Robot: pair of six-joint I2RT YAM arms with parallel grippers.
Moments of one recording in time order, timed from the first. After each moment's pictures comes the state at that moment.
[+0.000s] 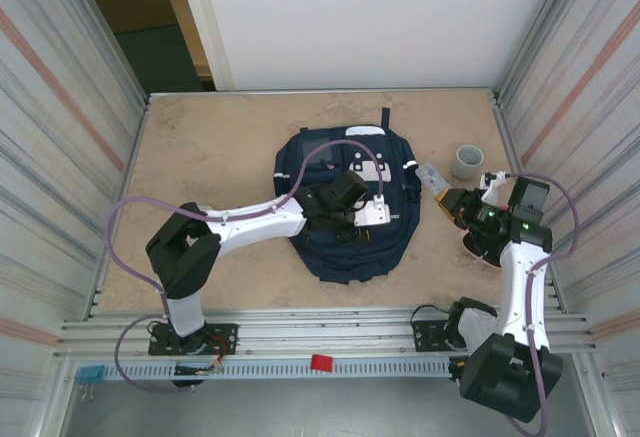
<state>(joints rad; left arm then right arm) -0.98 1.81 1.30 -0.38 0.01 0.56 -0.37 0.89 0.71 -0.68 -0.91 0.54</state>
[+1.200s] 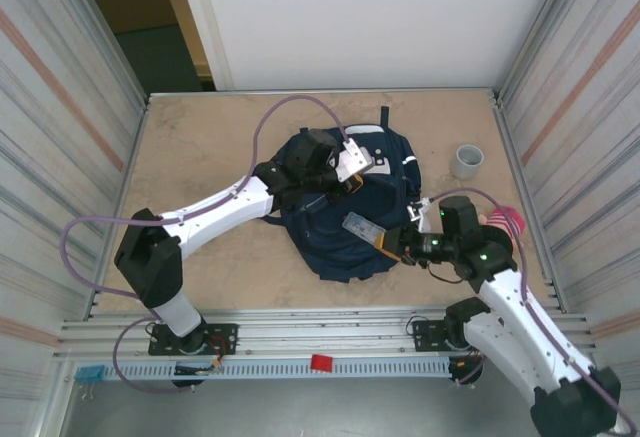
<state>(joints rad) -0.82 1.66 1.35 -0.31 0.19 0.28 0.37 0.73 0.52 -0.50 -0.74 0.90</state>
